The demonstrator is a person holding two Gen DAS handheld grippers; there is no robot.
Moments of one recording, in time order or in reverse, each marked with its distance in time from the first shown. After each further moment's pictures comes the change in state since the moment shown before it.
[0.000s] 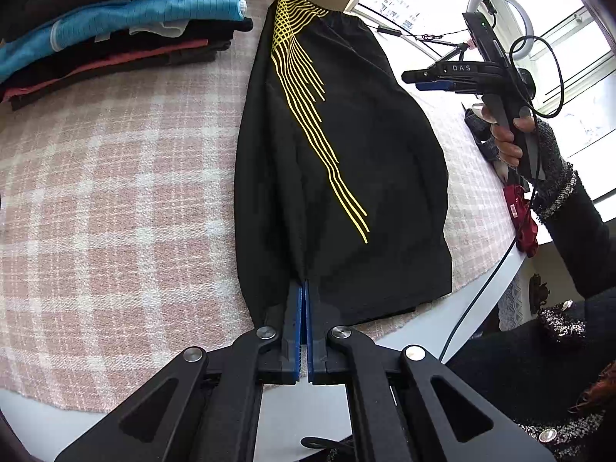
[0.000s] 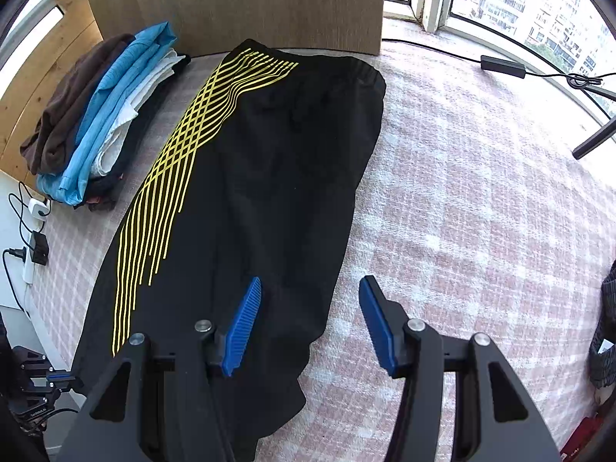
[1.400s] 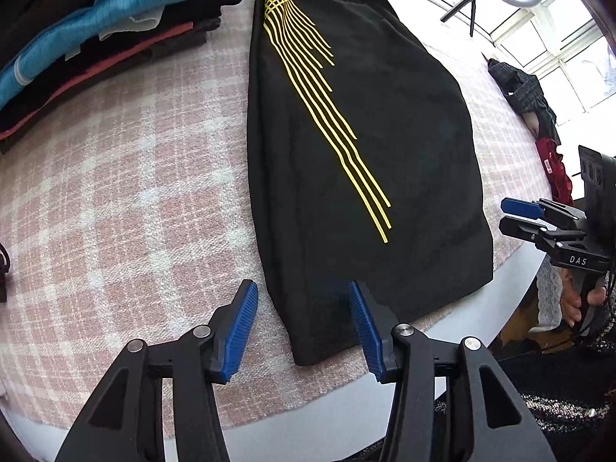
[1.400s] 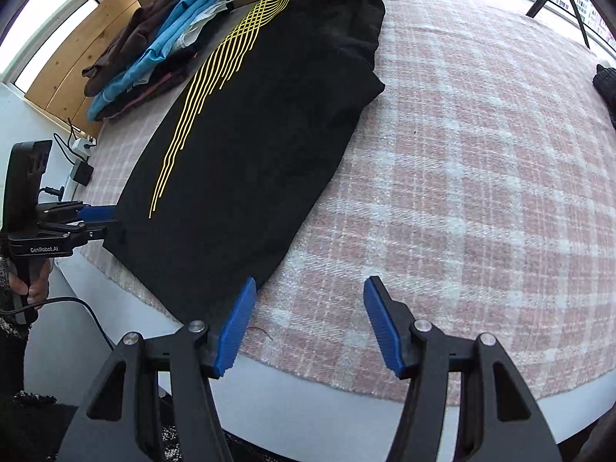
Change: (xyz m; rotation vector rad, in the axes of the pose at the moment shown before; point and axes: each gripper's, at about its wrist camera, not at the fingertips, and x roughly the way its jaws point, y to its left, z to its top) left arm 0.031 -0.013 0.017 0.181 0.163 0.140; right arm -0.021 0.063 -0.218 0.133 -0.025 0.091
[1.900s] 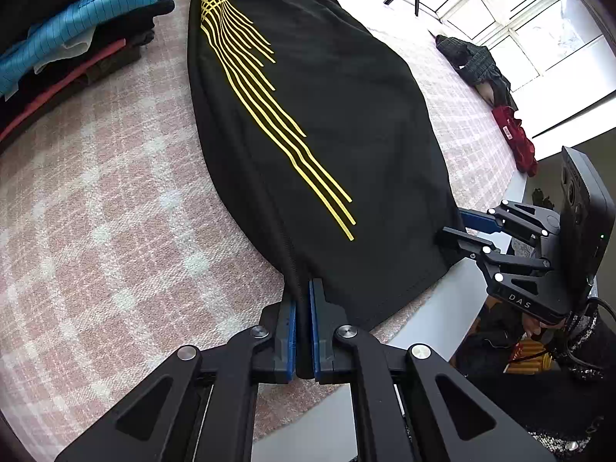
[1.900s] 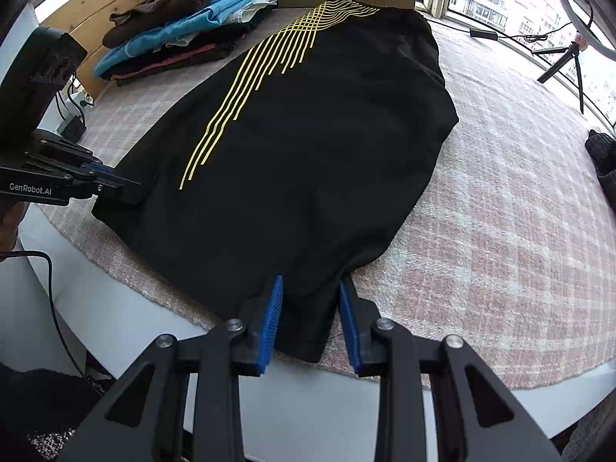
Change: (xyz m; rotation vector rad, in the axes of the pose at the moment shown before) left arm 0.002 0.005 0.004 0.111 0.014 -0.166; right arm 0.015 0.076 -0.025 -0.131 -0.092 -0.146
